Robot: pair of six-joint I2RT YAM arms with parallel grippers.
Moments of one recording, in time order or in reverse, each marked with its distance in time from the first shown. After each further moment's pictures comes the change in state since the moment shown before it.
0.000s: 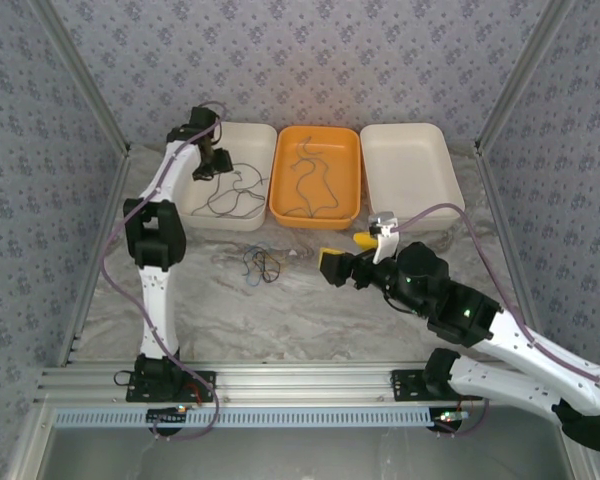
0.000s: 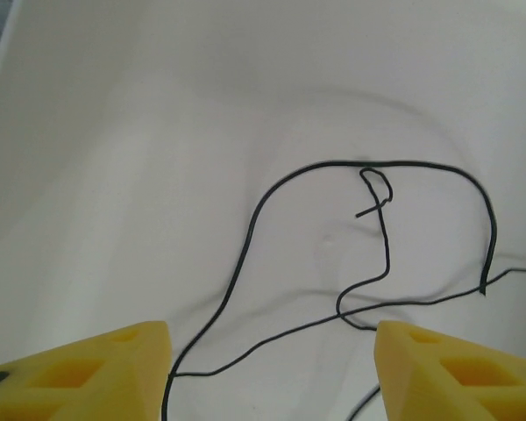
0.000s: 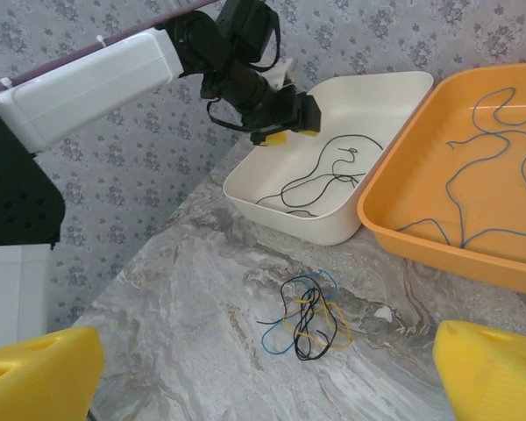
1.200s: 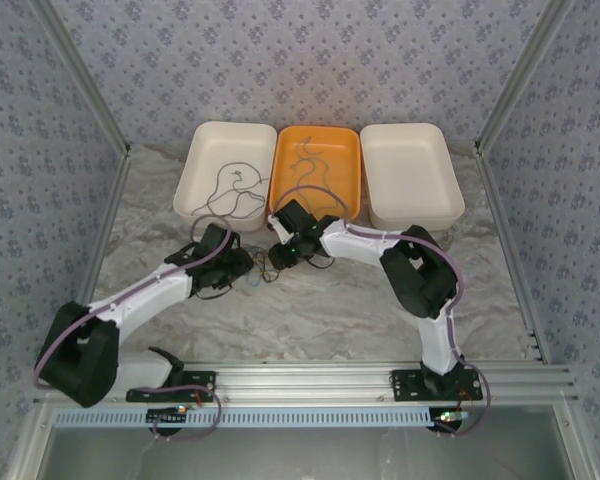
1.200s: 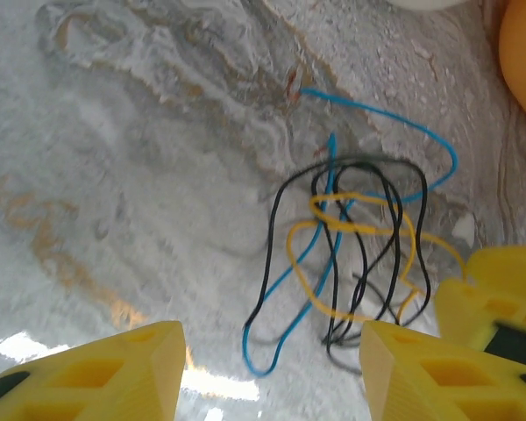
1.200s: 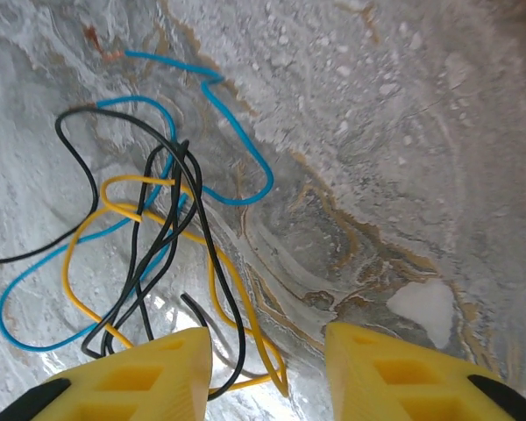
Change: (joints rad) left arm -0.362 -1.017 -1.502 0.560 0.042 -0.638; right arm -0.200 1.252 0.535 -0.098 -0.390 -0.281
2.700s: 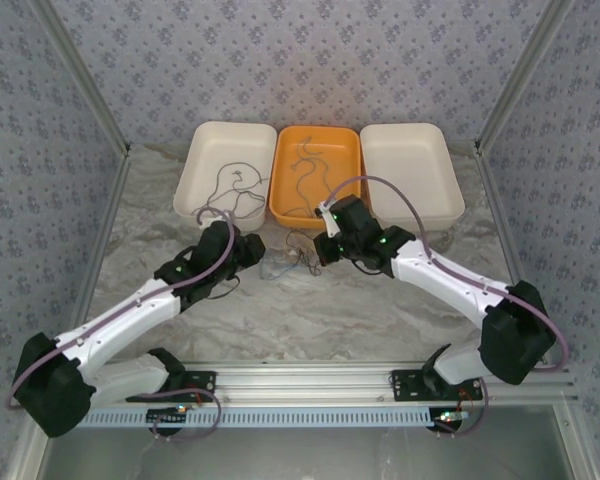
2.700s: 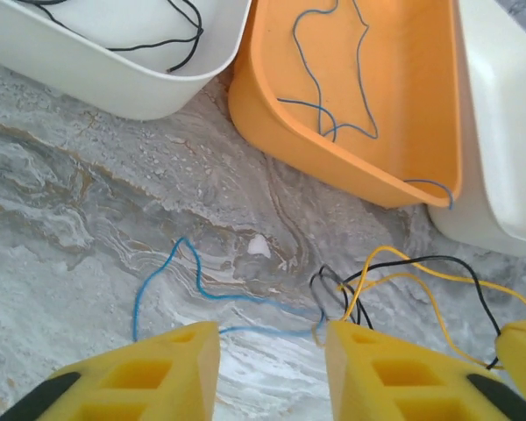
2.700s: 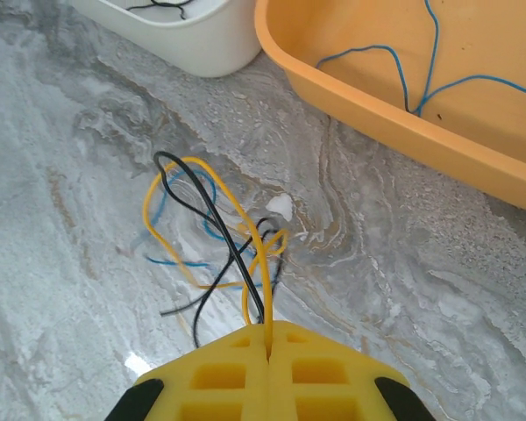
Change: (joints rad) left arm -0.179 -0.229 0.038 0.092 -0.131 0.096; right arm -0.085 -0.611 -0.342 -0.011 0.080 0.046
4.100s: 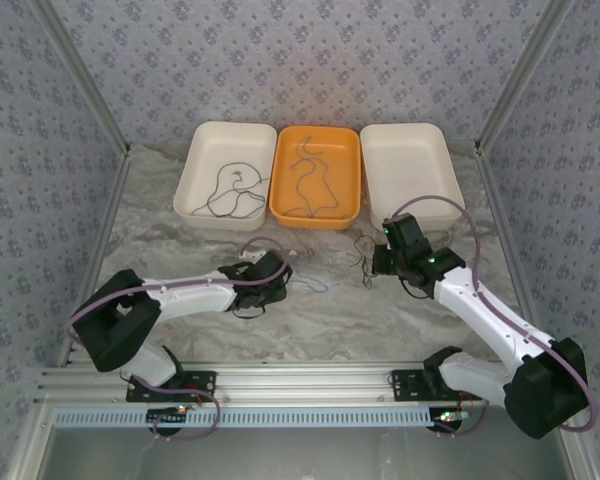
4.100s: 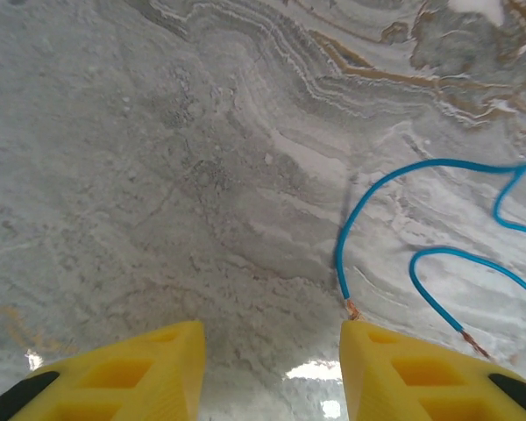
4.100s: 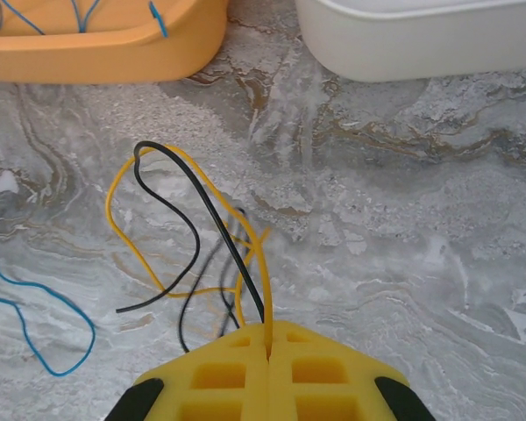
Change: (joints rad) left arm -0.209 0.460 -0.008 -0.015 -0.062 -0.116; right arm -0.233 -0.292 -0.245 -0.198 0.220 0.184
